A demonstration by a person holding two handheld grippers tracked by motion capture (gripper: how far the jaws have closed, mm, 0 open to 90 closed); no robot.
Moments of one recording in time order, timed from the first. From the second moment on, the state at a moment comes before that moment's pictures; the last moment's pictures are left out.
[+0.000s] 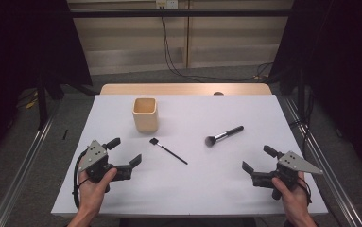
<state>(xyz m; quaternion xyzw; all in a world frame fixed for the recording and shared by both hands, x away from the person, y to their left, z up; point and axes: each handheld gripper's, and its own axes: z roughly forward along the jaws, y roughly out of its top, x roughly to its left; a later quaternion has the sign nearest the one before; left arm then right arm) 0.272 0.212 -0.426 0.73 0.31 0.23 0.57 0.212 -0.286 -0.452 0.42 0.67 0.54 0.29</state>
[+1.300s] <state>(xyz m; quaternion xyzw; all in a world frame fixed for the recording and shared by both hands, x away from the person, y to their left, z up) 0.332 0.156 -0.417 0.75 0.28 0.20 0.57 0.213 -0.286 -0.453 0.41 0.67 0.55 0.28</state>
